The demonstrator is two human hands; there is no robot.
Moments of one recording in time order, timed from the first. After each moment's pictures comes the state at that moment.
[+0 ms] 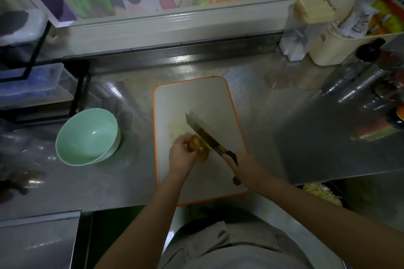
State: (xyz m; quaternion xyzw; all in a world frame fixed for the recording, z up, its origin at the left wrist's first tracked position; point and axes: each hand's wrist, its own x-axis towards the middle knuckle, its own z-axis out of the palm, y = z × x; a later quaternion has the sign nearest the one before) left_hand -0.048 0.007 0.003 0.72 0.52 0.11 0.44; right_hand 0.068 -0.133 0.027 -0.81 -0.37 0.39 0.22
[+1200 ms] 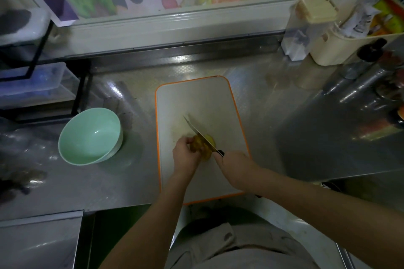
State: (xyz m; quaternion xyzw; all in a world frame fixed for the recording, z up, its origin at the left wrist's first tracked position) left_hand -0.046 0.004 0.005 0.71 0.54 0.12 0.43; right_hand 0.037 -0.099 0.094 -0.81 -0.45 0.37 -0.02
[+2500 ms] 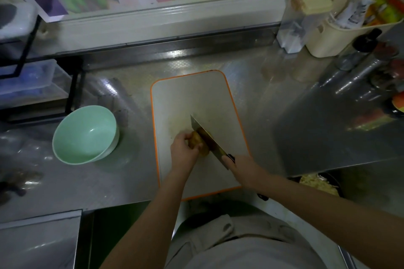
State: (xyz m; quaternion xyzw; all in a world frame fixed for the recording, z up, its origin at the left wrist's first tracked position) left_hand -0.050 0.007 -0.005 0.74 0.51 0.12 0.43; right_hand 0.047 -0.130 0.039 -0.81 -0.35 0.45 0.15
